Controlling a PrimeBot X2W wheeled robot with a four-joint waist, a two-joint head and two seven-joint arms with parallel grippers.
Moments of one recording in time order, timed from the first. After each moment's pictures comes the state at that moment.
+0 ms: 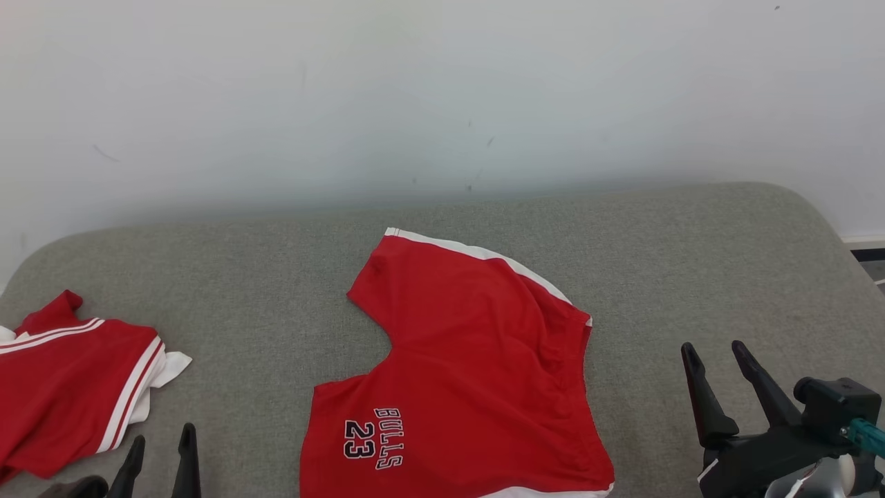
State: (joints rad) left arm -0.02 0.35 -0.34 0.30 -0.63 0.12 -0.25; right arm 0.03 -0.29 0.16 -0.02 0.53 -0.11 -0.03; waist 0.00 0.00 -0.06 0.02
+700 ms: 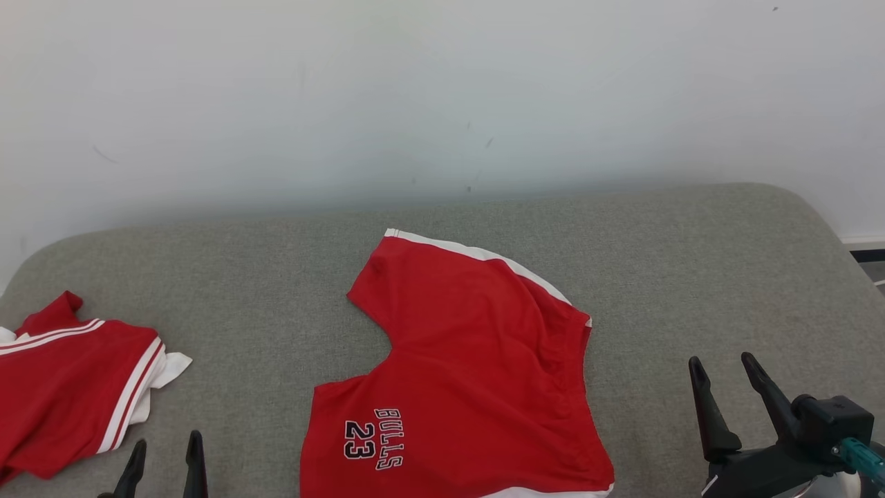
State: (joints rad) left arm 0.08 0.27 -0.22 0.20 -0.40 0.12 -0.25; right arm 0.05 -0.29 0.16 0.04 0.44 -0.12 -0.11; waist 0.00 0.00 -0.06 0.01
